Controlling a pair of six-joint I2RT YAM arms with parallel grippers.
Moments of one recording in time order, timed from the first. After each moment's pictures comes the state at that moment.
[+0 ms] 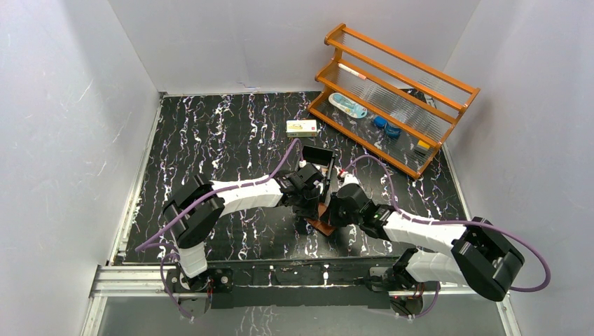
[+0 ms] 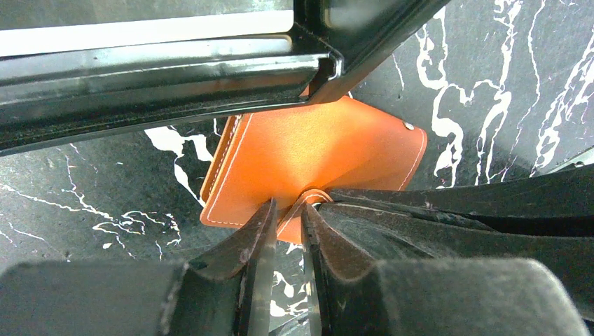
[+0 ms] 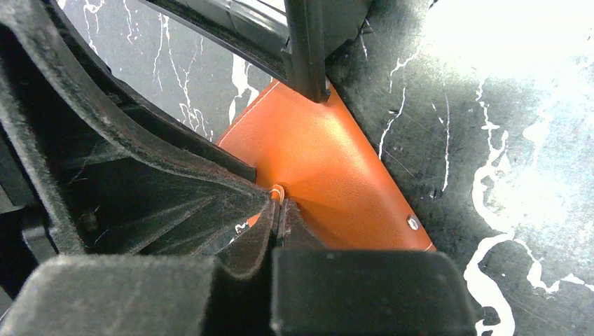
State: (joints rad) left arm -0.98 1.80 1.13 -0.41 0.06 -0.77; right arm 0.85 1.18 0.42 -0.02 0.02 0.77
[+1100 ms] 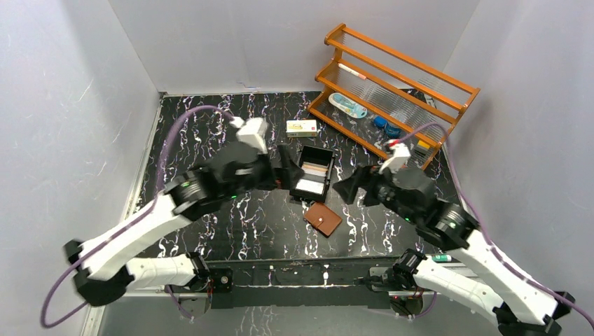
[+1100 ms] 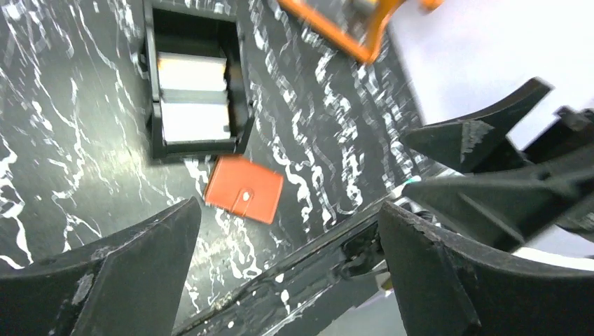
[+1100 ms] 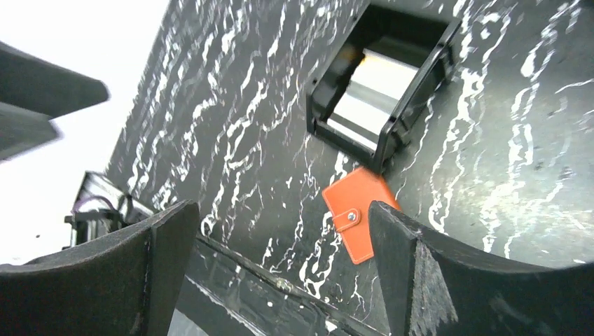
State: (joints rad) left arm -1.00 1.16 1.27 -0.66 -0.24 -0.73; right arm 0.85 0.69 0.87 -0.58 0.14 0.64
